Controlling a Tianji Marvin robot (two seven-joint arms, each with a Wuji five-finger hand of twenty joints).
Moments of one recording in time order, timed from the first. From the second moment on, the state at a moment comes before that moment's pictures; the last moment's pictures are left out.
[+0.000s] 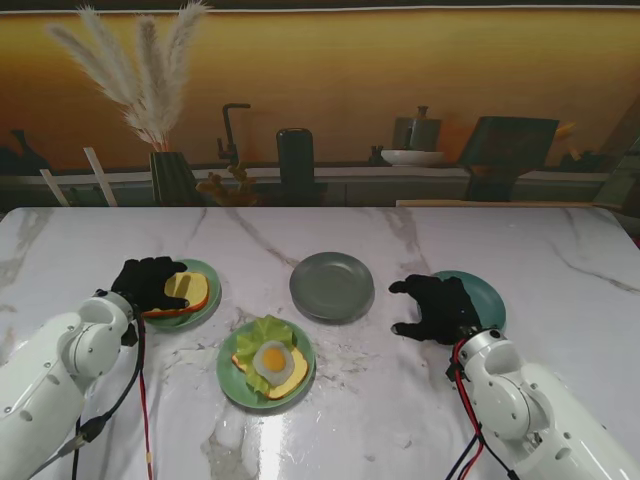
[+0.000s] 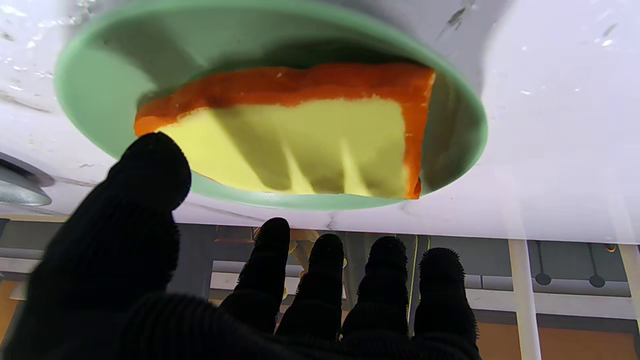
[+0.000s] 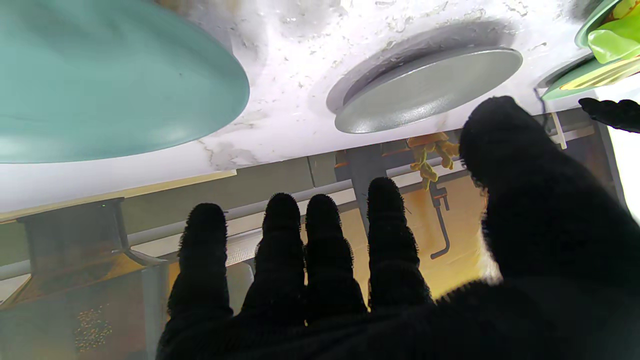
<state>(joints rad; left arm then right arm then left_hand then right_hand) 1.38 -1.03 -1.30 -1.27 0.95 -0.07 -0.09 -1.69 -1.06 1.31 -1.66 -0.88 -0.06 -0.04 0.73 -0.40 0.23 0.15 0.28 0.14 0.32 0.34 0.22 0.16 0.27 0.30 0.19 0.21 0.20 0.46 -0.05 0.20 0.58 0.30 0.56 -0.52 0.60 -0.01 0.45 0.00 0.29 0.45 0.43 0.11 0.31 0.24 0.40 0.05 0.26 0.33 0.04 0.30 0.82 0.67</state>
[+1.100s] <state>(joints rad) 1.27 -1.01 -1.16 -1.14 0.97 -0.02 -0.08 -1.69 -1.06 1.31 -1.65 -0.87 -0.06 -0.01 0.58 -0.53 0.40 0.08 0.18 0.15 0.43 0.48 0.19 0.15 0.34 0.42 0.19 0.21 0.33 0.58 -0.04 0.17 0.78 0.46 0.56 -0.51 0.57 -0.01 0.45 0.00 0.29 0.45 0.43 0.11 0.31 0.25 0.40 0.05 0.26 0.34 0.02 0.31 0.82 0.67</state>
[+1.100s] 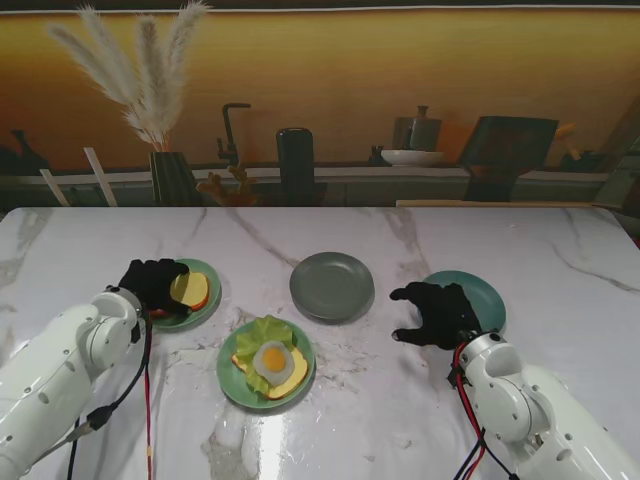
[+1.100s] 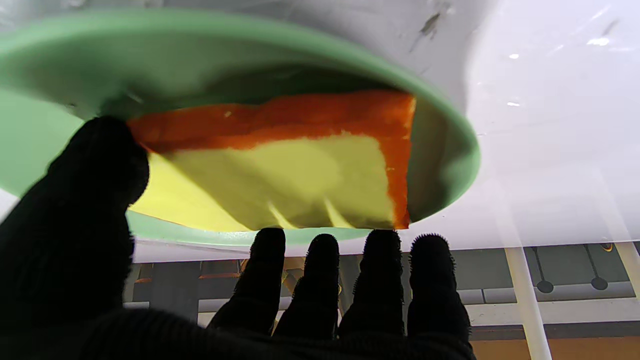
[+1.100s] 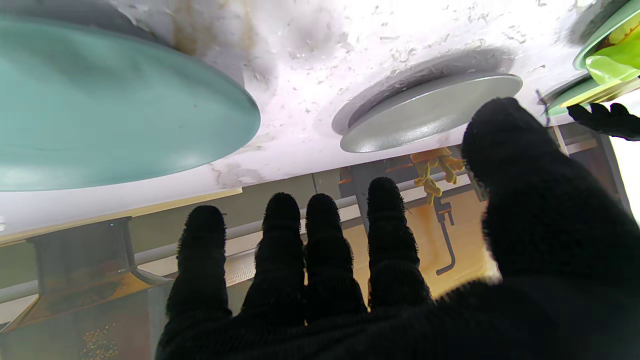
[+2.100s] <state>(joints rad) 1.21 -1.02 -1.07 -1.09 0.94 0.09 -0.02 -1.68 -1.05 1.28 -1.63 -0.84 -0.03 0.02 0.50 -0.74 0.63 0.04 0.20 0.18 0.92 0.91 0.41 0.09 0.78 0.81 0.48 0.21 0.79 1.12 0.30 0.15 1.17 0.85 0.56 -0.50 0.57 -0.01 0.45 0.00 0.29 0.45 0.43 0.11 0.31 0.25 0.40 0.05 0.26 0.34 0.01 0.31 0.82 0.67</state>
